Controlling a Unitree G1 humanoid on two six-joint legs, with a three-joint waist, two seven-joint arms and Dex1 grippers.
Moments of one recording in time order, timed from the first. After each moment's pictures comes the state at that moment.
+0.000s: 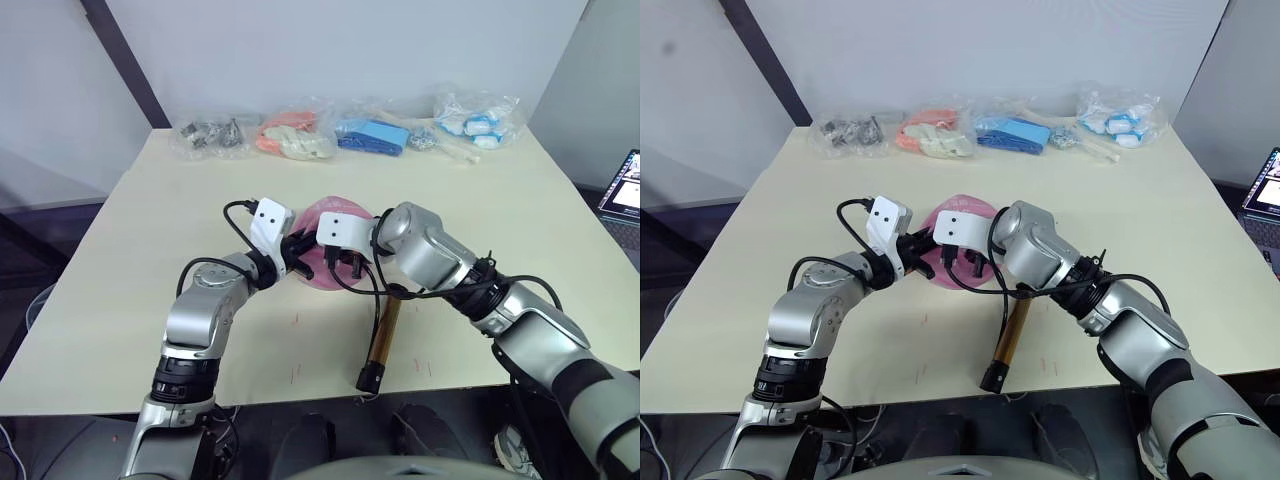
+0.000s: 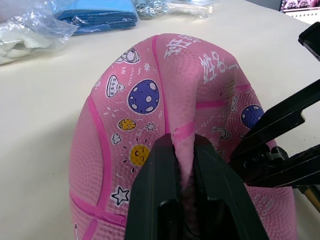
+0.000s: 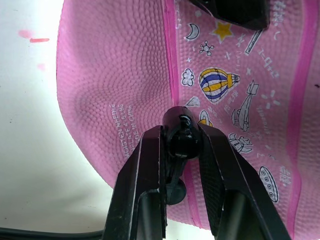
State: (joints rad) left arm -0.34 0.39 0.00 -0.19 -0.28 0.71 -0.55; right arm -0.97 -0.21 0.76 0.20 -0.23 0.88 0.93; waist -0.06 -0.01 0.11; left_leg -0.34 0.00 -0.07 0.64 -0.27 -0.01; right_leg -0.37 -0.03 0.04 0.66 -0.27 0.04
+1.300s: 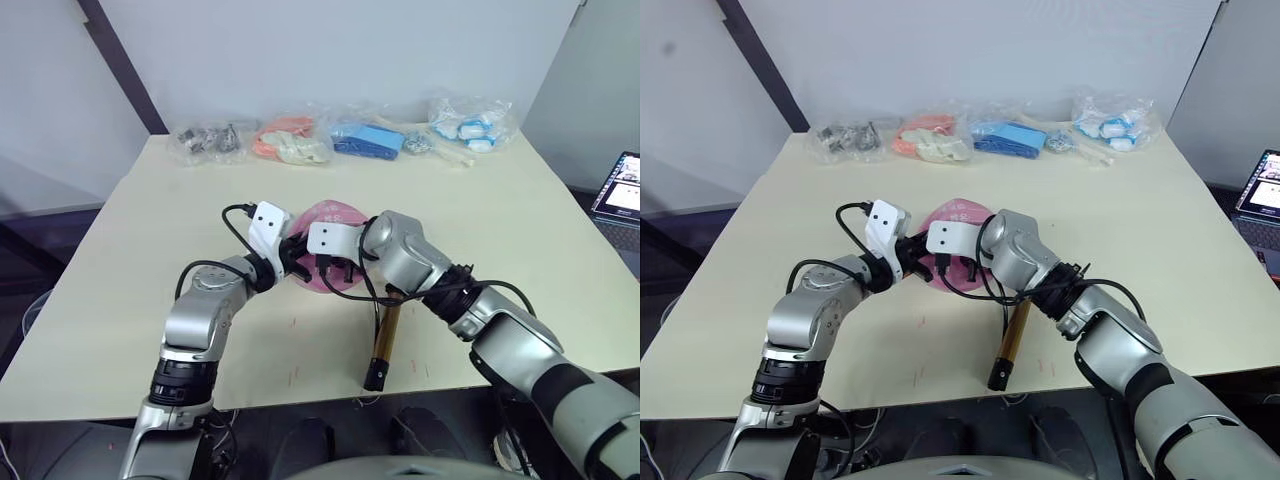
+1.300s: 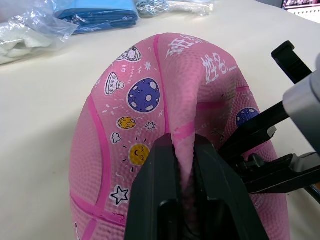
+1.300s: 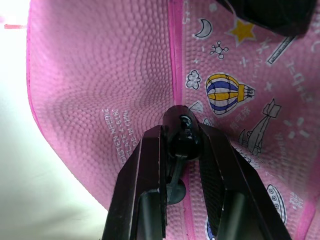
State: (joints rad) left arm -0.33 0.40 0.00 -0.18 -0.27 0.72 -0.55; right arm -0.96 -0.09 0.72 0.41 -0.39 0.73 0.93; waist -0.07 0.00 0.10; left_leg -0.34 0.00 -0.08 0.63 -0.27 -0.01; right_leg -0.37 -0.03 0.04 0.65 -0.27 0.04
